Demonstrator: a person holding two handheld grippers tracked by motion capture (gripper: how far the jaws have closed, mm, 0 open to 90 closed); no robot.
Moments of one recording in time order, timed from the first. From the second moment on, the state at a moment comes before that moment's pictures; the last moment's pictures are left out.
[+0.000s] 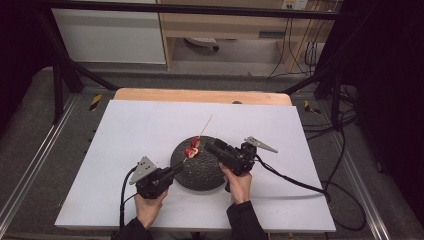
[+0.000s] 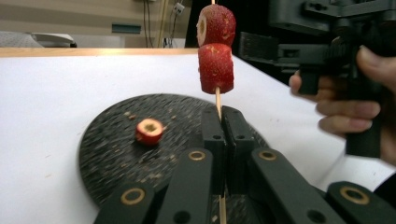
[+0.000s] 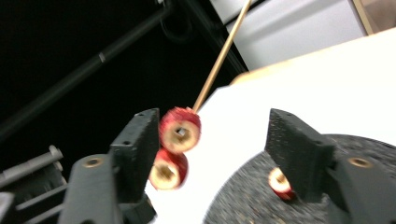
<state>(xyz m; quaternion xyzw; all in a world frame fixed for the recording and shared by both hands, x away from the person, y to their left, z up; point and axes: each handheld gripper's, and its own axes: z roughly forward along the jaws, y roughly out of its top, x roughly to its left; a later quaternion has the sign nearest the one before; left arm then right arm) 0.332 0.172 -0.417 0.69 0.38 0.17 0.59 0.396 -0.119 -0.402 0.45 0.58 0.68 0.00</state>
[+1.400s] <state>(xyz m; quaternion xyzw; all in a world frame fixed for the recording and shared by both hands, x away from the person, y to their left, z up) 0.321 0.265 -0.427 0.76 0.39 0.20 0.48 0.418 -0.091 -0.387 0.35 0.86 0.37 0.09</state>
